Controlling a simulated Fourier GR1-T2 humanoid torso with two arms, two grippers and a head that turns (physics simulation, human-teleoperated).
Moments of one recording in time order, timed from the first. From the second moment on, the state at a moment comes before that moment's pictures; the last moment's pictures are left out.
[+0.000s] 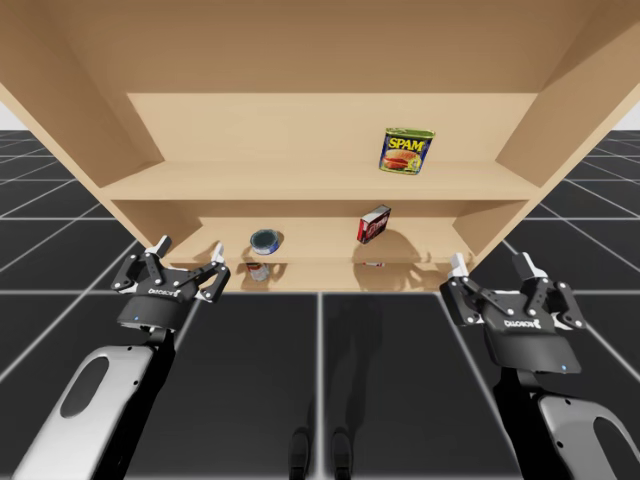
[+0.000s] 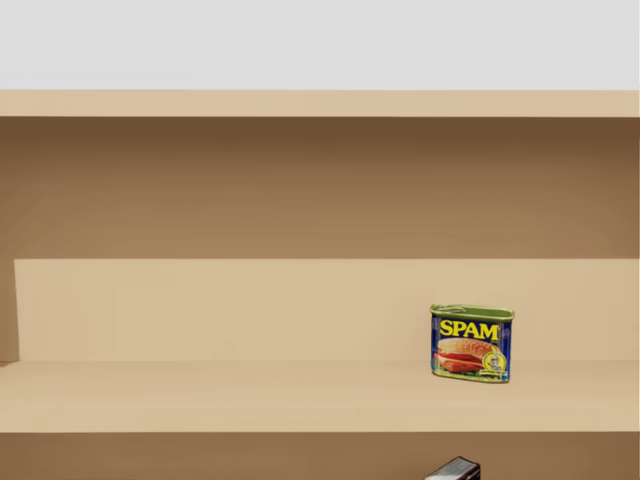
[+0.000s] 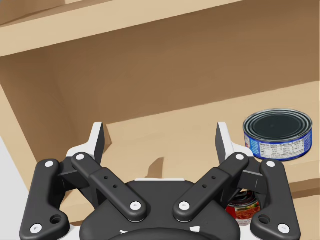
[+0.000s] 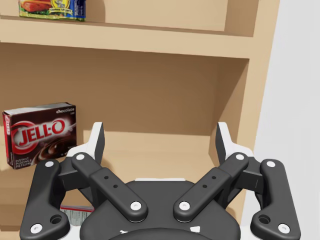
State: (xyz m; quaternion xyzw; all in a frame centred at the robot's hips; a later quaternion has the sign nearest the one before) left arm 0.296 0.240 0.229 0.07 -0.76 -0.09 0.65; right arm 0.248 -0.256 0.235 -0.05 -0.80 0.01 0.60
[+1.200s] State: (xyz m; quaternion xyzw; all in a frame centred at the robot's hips) left arm 0.297 0.235 0.223 0.07 -0.75 -0.10 0.65; right arm 0.214 -0.220 0.296 -0.04 -0.81 0.02 0.59
